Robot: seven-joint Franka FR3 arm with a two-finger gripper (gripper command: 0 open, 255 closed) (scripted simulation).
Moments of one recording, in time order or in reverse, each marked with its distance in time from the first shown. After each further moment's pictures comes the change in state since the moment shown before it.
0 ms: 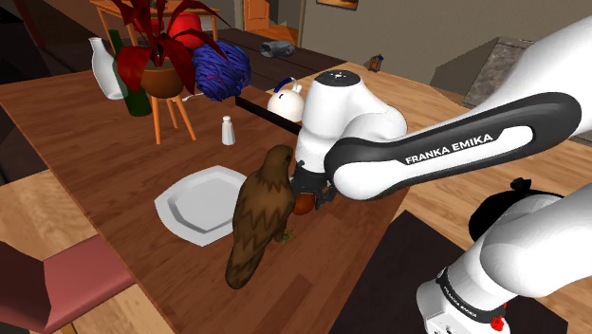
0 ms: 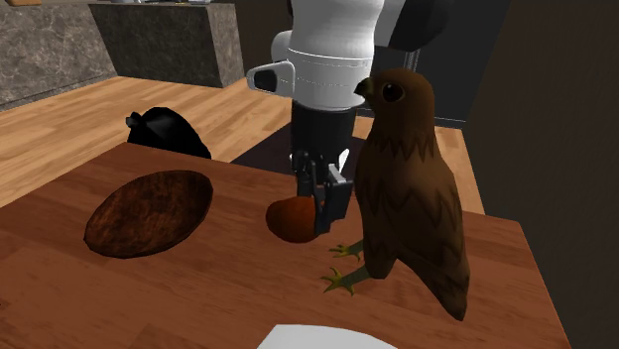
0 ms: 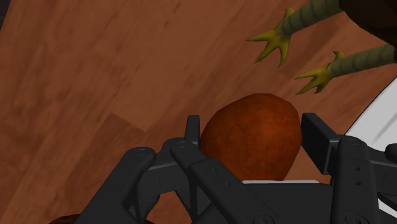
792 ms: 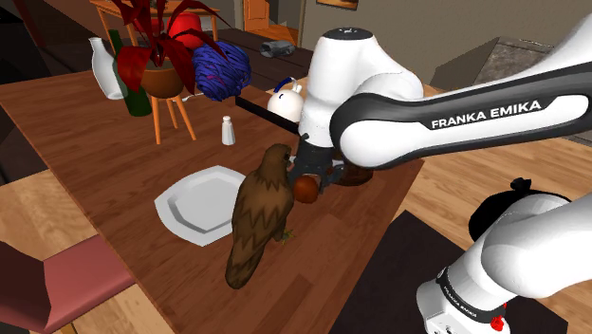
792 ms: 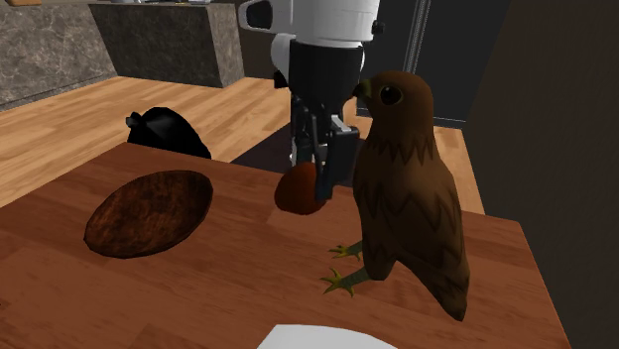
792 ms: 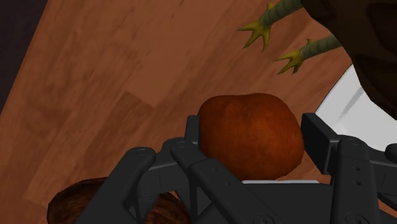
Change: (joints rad) arm 0.019 -0.093 -0.051 0.089 0.021 -0.178 -0.034
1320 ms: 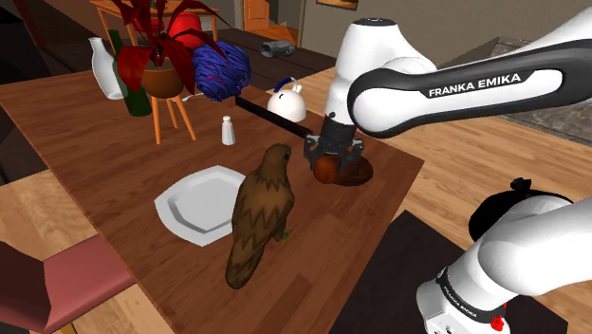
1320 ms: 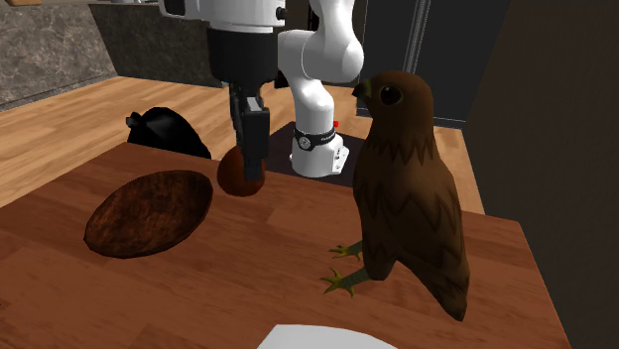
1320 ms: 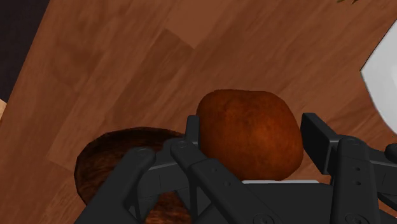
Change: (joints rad) arm -0.059 -0.044 -0.155 -0.046 -0.033 -0.009 -0.191
